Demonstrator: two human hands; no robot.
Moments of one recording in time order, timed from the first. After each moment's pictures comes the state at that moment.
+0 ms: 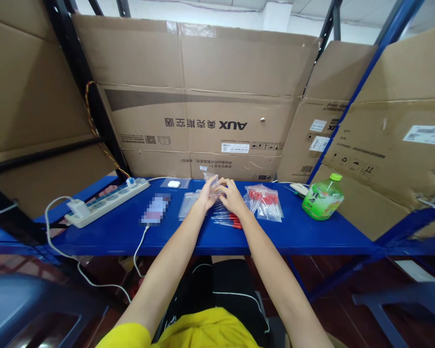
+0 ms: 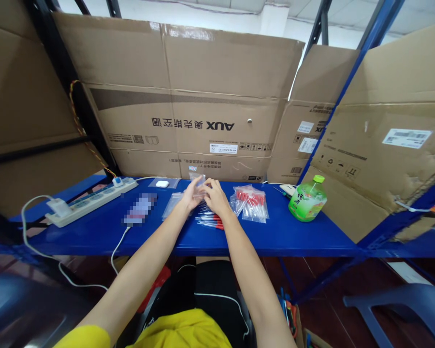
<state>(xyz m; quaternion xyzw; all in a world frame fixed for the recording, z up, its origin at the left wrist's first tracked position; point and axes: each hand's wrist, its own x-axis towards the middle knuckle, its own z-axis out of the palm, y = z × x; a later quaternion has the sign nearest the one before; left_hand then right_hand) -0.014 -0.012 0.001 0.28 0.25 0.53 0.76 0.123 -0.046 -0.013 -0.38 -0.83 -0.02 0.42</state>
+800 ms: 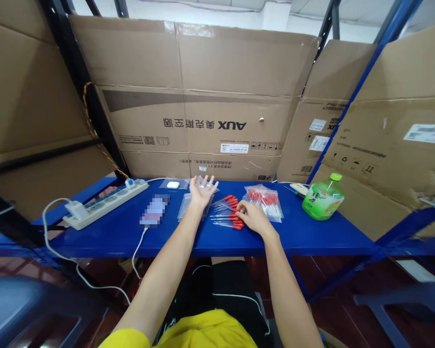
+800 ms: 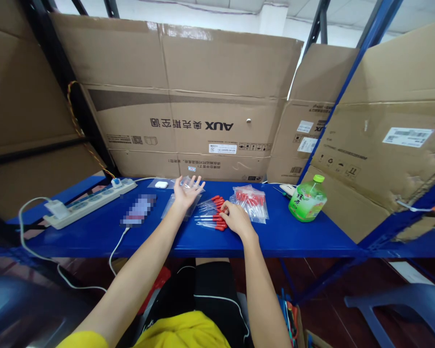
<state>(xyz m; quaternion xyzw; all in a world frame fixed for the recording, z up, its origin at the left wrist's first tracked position) -0.031 -0.007 0.001 0.11 0.17 0.65 0.73 0.182 -0.122 -0.024 -0.57 -0.74 0.13 0.33</state>
